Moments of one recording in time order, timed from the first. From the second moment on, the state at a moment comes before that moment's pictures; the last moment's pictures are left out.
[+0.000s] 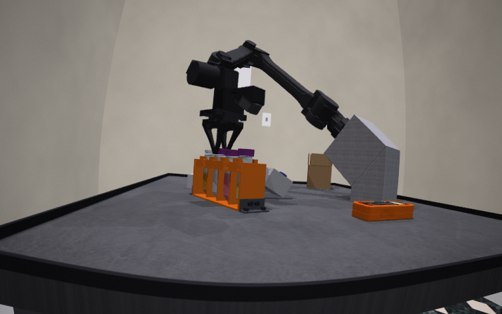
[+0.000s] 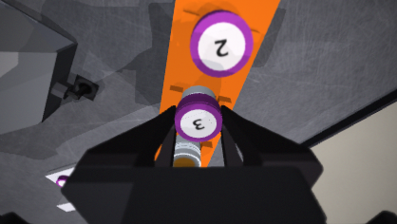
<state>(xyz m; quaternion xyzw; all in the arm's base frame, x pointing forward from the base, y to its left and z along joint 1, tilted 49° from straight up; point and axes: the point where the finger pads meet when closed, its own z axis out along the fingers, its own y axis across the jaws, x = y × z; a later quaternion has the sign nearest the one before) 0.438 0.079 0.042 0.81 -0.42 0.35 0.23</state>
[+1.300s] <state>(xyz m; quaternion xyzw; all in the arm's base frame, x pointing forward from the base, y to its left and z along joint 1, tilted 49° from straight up) 0.438 0.079 0.041 0.47 -0.78 0.41 0.01</state>
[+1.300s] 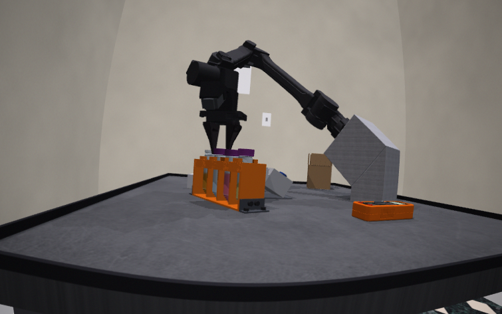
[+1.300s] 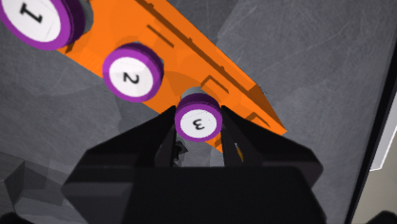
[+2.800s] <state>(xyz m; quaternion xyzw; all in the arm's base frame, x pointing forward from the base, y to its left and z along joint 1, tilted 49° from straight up) 0.438 0.078 0.041 -0.35 -0.84 0.26 -0.32</state>
